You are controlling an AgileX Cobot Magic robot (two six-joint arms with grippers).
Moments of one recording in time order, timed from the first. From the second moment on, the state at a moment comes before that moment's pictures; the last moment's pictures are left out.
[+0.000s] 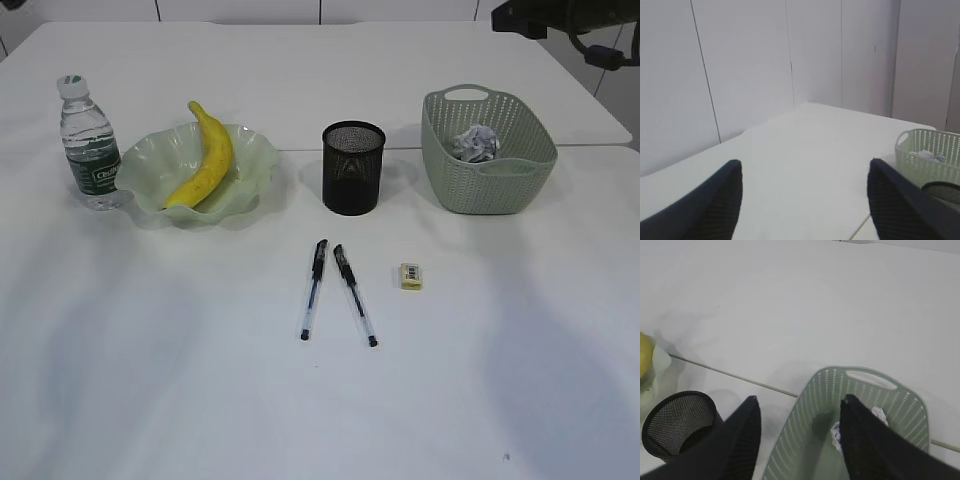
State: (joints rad) left arm 0.26 2.12 -1.78 -1.76 1.06 1.96; right arm -0.09 1.95 -1.69 0.98 0.51 -1.12
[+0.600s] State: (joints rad) left arm 0.26 1.89 -1.78 -1.69 0.95 1.75; right arm -0.09 1.95 -1.69 0.99 0.67 -1.12
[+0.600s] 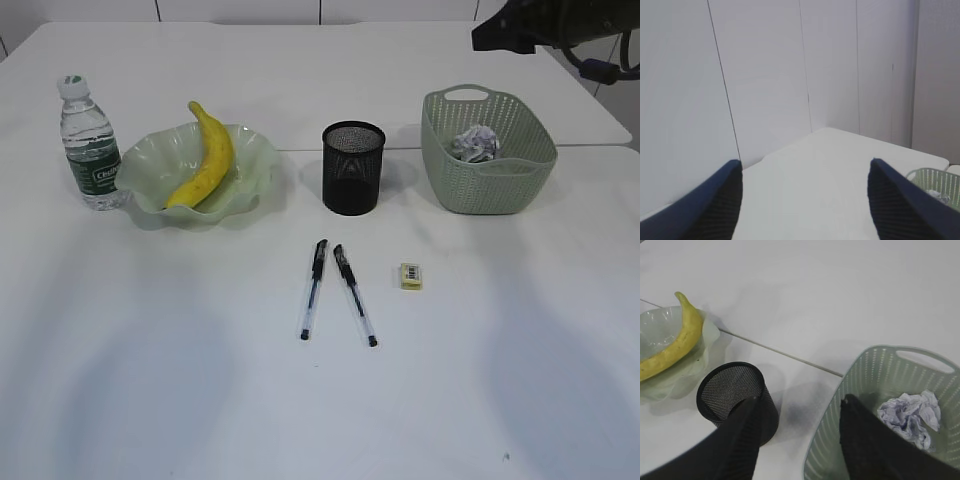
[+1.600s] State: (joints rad) left arm 0.26 1.37 -1.78 -1.09 0.77 0.99; right arm -0.09 1.95 -1.69 0.99 0.78 -1.12
